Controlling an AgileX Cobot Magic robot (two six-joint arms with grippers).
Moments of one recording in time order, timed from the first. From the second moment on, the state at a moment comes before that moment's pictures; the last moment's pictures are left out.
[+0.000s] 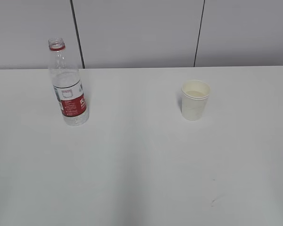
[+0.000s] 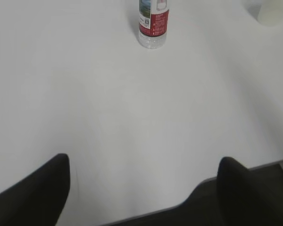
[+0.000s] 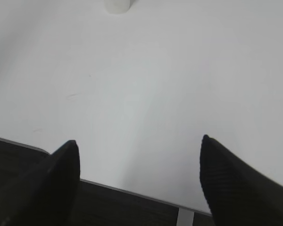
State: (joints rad) left arm -0.13 -0.01 -0.60 -0.04 1.26 0.06; right arm 0.30 -0.02 -0.48 -0.12 1.22 0.03
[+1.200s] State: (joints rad) left arm -0.10 -0.01 -0.55 -0.03 1.08 0.06; right arm 0.06 -0.02 -0.42 -0.10 1.06 0.02
